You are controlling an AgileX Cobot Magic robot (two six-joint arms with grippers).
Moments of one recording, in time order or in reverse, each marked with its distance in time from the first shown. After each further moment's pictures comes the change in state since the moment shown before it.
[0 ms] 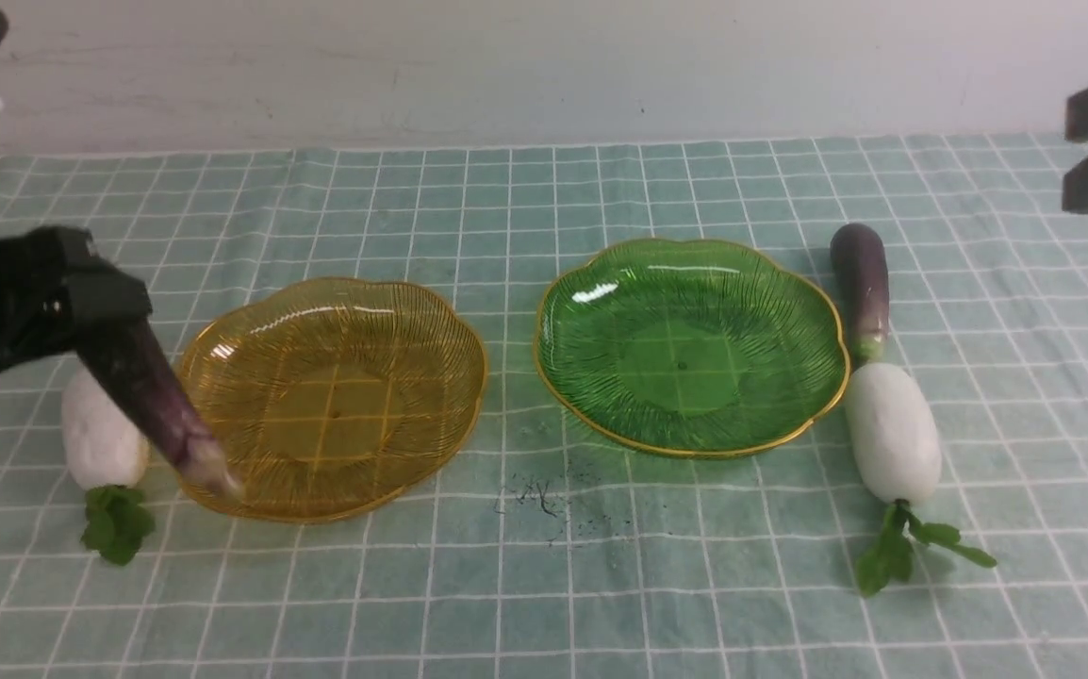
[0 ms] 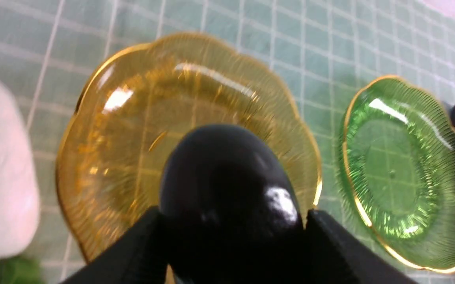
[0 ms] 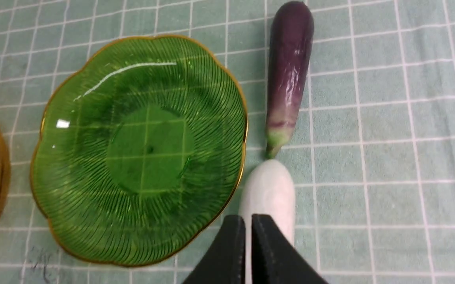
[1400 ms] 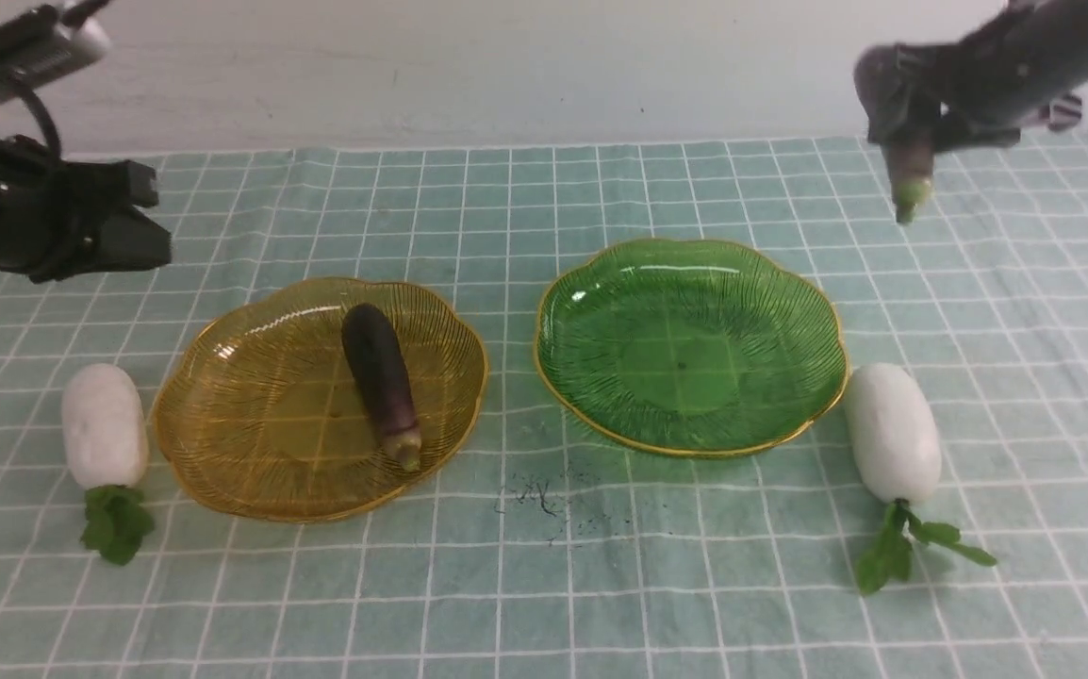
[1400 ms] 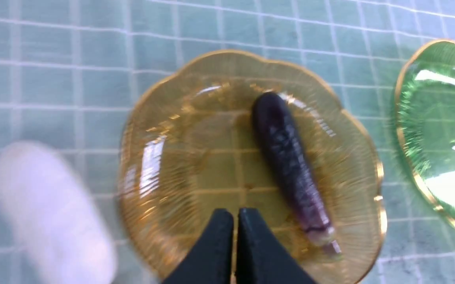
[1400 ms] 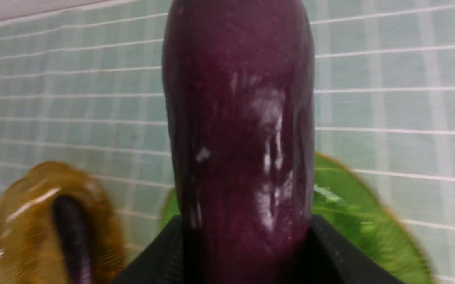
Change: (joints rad) right arm 0.149 0.553 -0.650 0.314 0.103 -0.096; left arm 0.054 0.186 -0.258 0.208 0.166 0.006
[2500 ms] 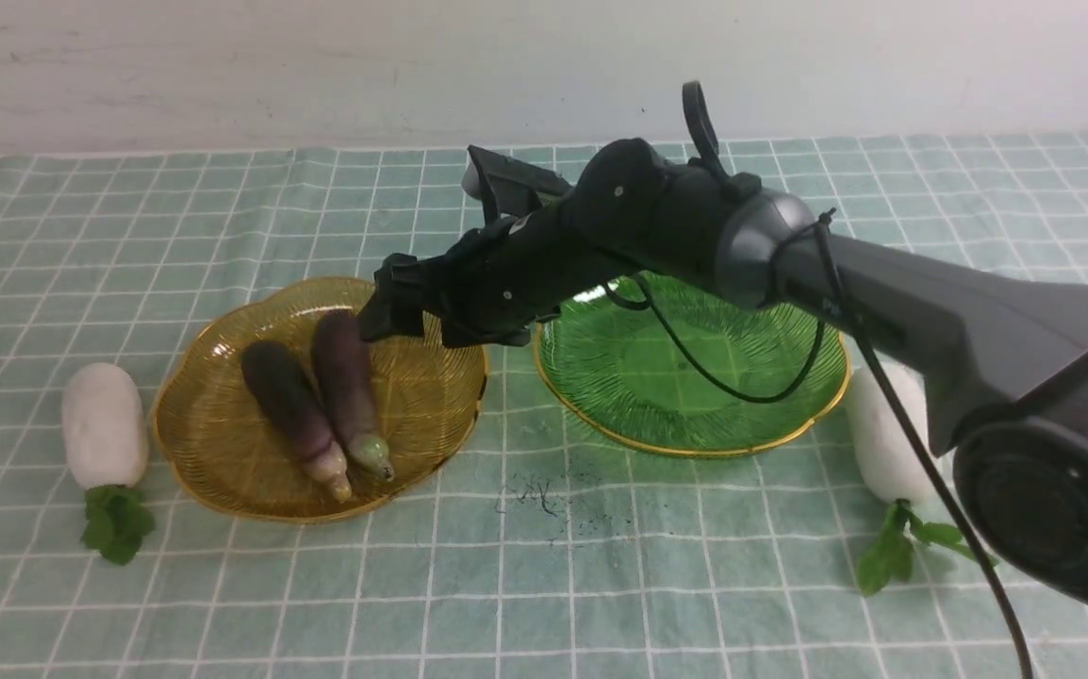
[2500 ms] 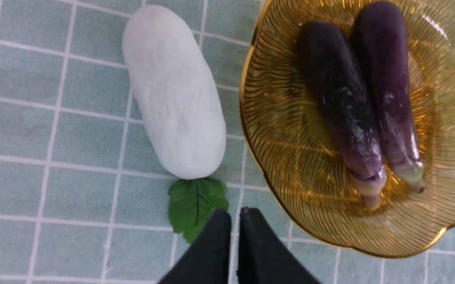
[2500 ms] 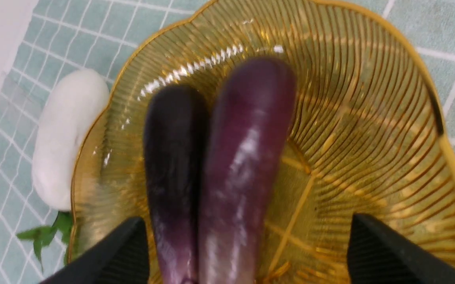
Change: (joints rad) right arm 0.454 0.299 -0.016 0.147 -0.288 -0.062; left arm 0.147 -0.030 0.115 0.115 0.067 -0.046
